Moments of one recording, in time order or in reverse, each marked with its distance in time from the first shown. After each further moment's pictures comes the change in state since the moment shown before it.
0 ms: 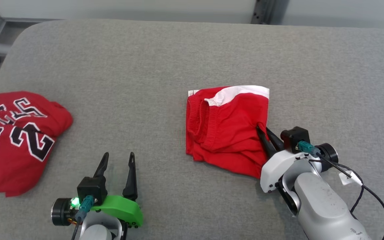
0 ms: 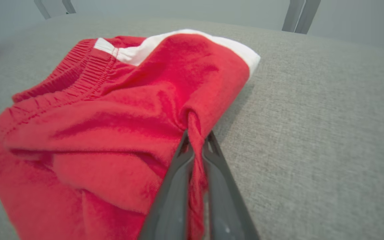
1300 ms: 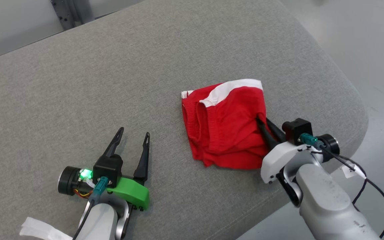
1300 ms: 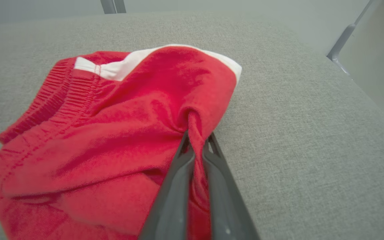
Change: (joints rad) left arm -0.095 -0.002 -0.035 -0.013 0.145 -0.079 0.000; right arm -0.014 -0.011 0.021 -0.046 0.032 0.000 0.000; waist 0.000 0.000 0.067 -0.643
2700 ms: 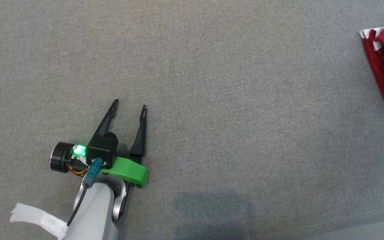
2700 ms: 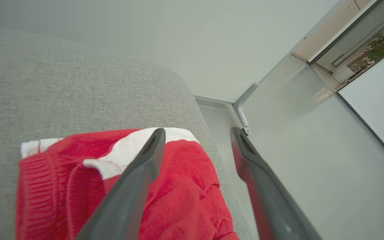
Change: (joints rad) left arm -0.088 0.005 0.010 -0.063 0.020 0.007 -0.001; right arm -0.427 -0.349 -0.785 0.281 -0.623 0.000 0.003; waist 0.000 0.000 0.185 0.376
